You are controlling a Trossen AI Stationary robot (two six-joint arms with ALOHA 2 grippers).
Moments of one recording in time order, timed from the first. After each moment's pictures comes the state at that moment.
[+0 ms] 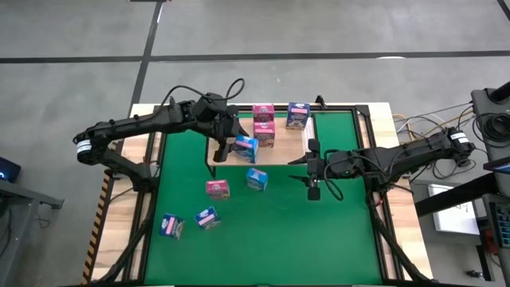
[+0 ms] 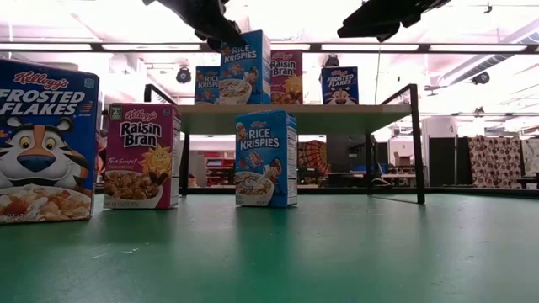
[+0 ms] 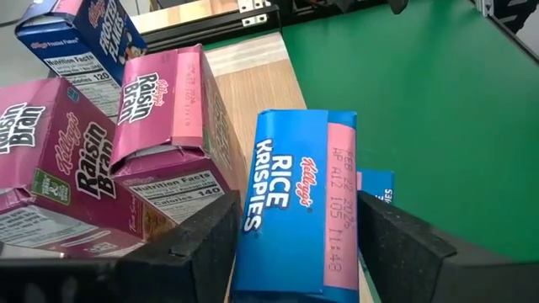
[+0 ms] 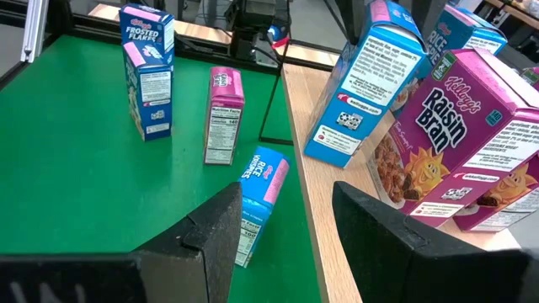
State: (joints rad) left arm 0.31 1.40 1.31 -0.59 0.30 0.43; right arm 0.19 1.09 0.80 -0.10 0.28 -0.12
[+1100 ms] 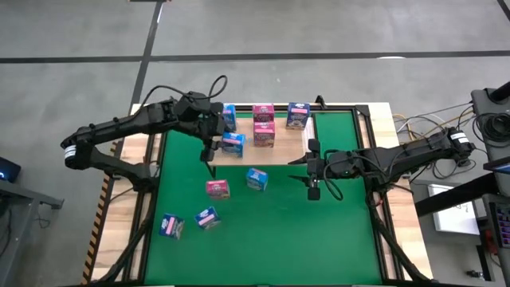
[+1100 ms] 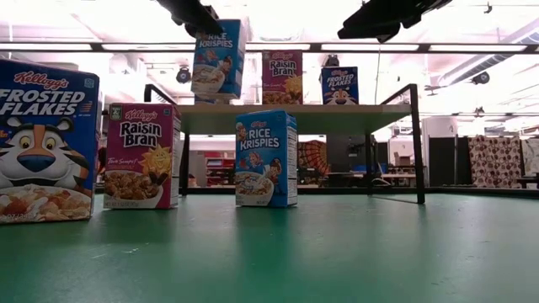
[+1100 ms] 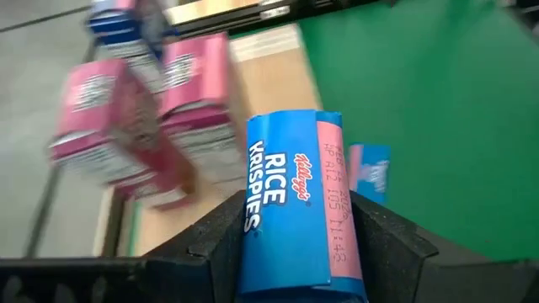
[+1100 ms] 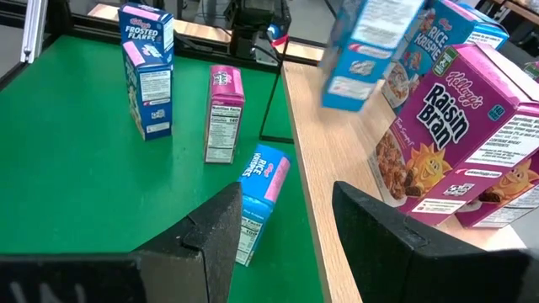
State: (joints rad) left arm 0.31 1.25 1.29 -0.71 0.21 0.42; right arm 0.19 1.09 0.80 -0.10 0.28 -0.11
